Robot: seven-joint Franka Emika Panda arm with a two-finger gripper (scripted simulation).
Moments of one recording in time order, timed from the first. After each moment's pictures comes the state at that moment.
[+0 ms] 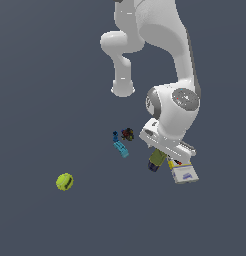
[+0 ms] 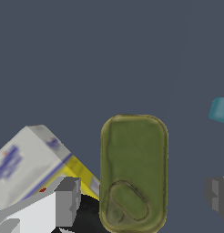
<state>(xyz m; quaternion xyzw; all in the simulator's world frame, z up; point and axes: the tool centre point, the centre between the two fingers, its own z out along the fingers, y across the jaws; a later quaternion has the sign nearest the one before) 0.041 0.157 0.112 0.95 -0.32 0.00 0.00</state>
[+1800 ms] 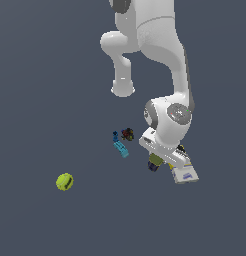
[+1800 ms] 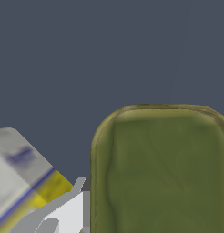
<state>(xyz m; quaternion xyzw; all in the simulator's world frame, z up) 0.040 0.159 0.060 0.95 -0.32 0.00 0.00</state>
